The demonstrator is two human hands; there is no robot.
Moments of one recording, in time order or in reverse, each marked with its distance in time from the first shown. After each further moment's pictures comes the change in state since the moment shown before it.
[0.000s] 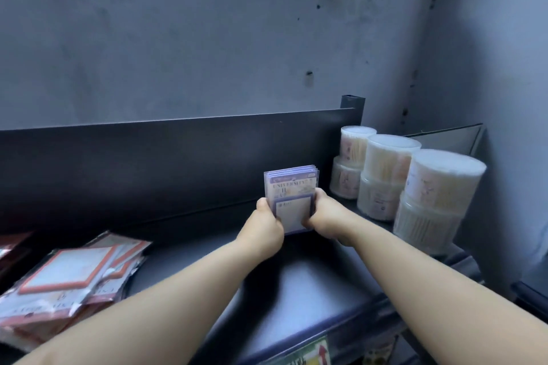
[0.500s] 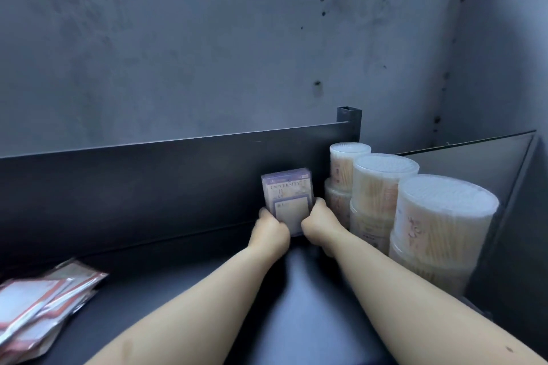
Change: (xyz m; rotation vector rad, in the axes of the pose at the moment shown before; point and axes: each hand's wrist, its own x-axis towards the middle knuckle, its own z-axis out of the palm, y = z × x) left_hand 0.086 0.045 0.070 -0.074 0.158 -0.260; right_hand 0.076 0.033 -0.031 0.147 0.061 0.066
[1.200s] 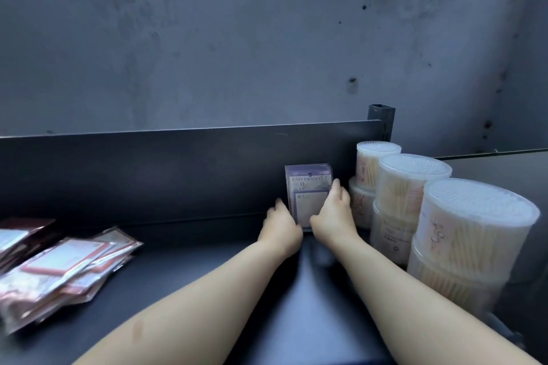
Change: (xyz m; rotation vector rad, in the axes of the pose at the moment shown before) left_hand -0.014 -0.004 -0.009 0.181 0.025 0.009; right_hand -0.011 -0.005 0.007 -0.040 0.094 -0.215
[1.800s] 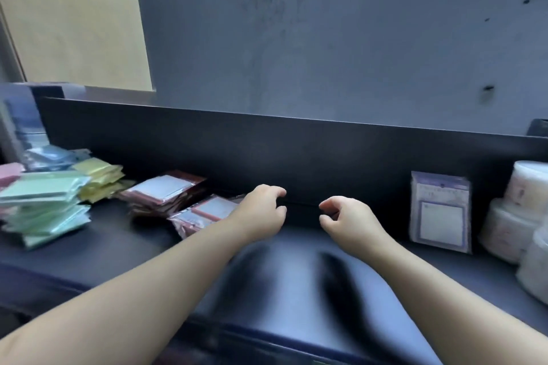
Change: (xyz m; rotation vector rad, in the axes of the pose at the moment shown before) left_hand -0.087 -0.143 -0.184 0.212 0.197 0.019; right_hand -0.081 -0.116 0.084 -0.128 -0.325 -0.478
